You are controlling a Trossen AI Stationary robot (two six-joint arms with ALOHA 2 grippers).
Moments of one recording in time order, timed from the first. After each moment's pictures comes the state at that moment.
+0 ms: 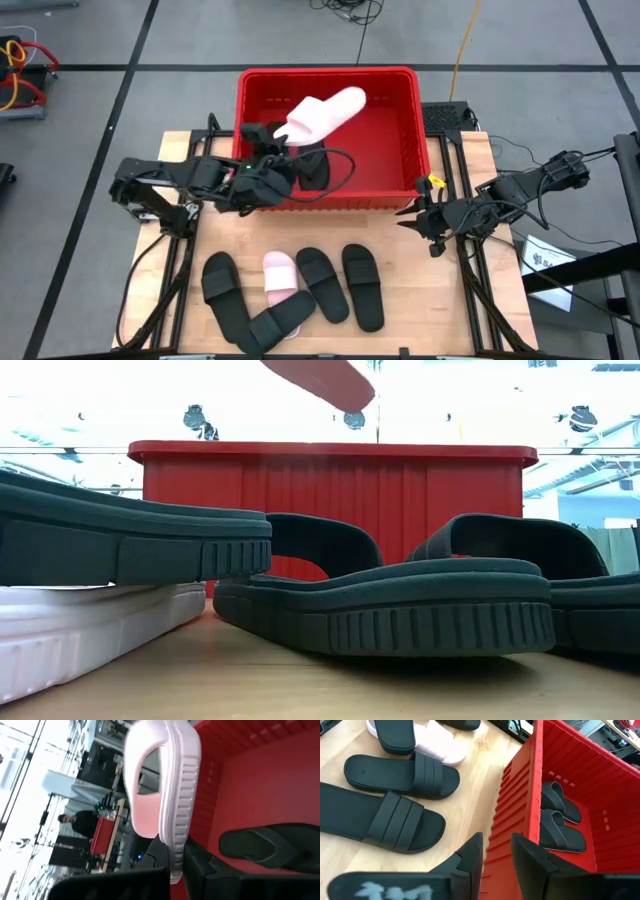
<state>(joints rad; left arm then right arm) -0.18 1.57 1.84 -1.03 -1.13 0.36 0.43 0.97 1.11 -0.86 0.42 -0.22</state>
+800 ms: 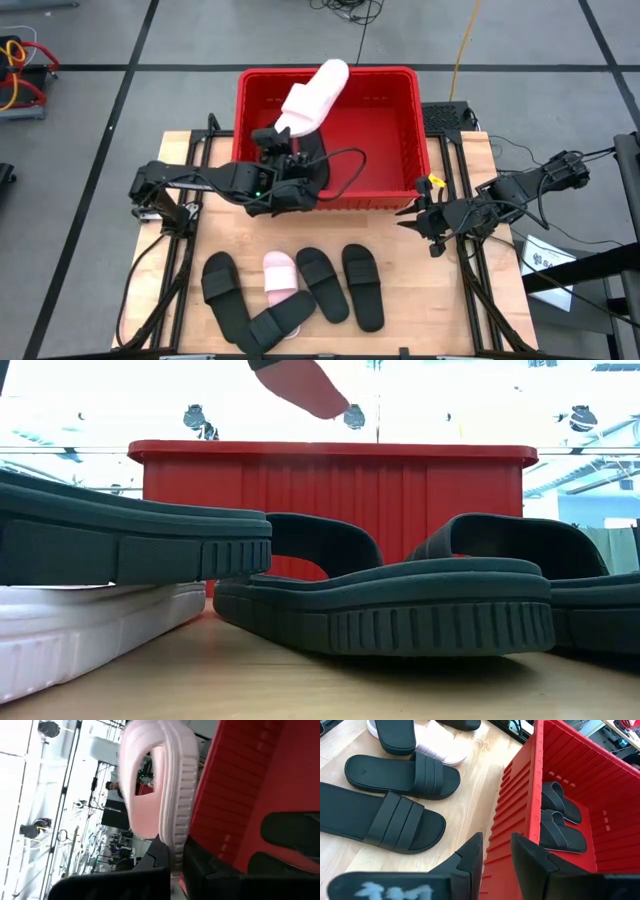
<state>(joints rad) -0.12 1.72 1.84 -1.10 -1.39 0.20 0.43 0.97 1.11 -0.86 0.42 -0.22</state>
